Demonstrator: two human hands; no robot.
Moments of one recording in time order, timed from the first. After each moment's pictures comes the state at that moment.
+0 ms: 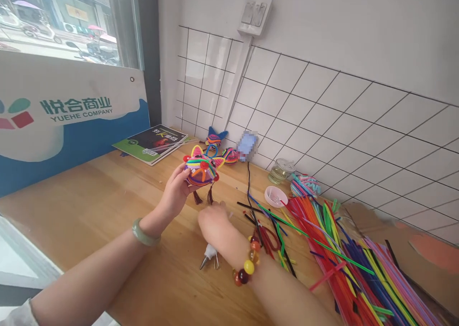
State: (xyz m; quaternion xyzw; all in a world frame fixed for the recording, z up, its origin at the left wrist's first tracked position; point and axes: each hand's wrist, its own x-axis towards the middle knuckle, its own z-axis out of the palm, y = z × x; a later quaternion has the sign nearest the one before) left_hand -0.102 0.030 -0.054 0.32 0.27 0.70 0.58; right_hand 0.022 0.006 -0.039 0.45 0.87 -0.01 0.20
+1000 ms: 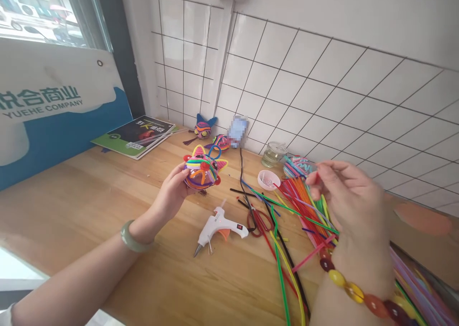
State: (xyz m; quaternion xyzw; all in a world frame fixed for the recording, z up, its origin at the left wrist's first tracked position) left_hand -0.080 0.014 -0.054 0.34 0.29 0.62 0.64; right_hand 0.221 -0.024 0.060 0.49 0.58 -0.22 -0.61
